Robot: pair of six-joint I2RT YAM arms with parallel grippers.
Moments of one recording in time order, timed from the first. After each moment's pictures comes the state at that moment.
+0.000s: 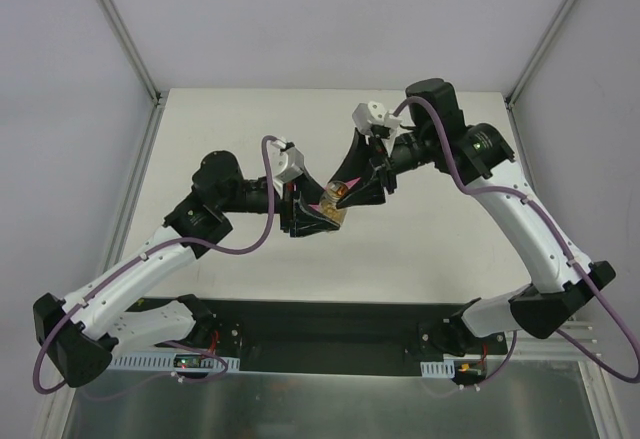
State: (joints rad) left arm -0.72 1.01 0.94 0.09 0.88 -0.23; right arm 0.63 1.41 1.71 -0.91 -1.24 -0.51
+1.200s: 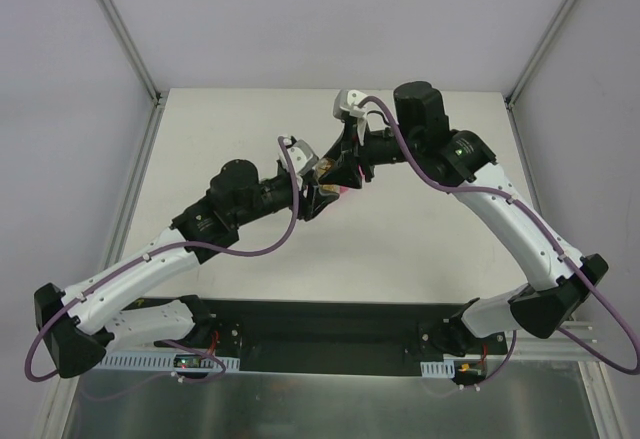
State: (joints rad) left arm -0.85 1.02 0.95 -0.06 0.19 -0.03; right arm 0.69 1.42 1.62 -0.65 -0.78 -0.27
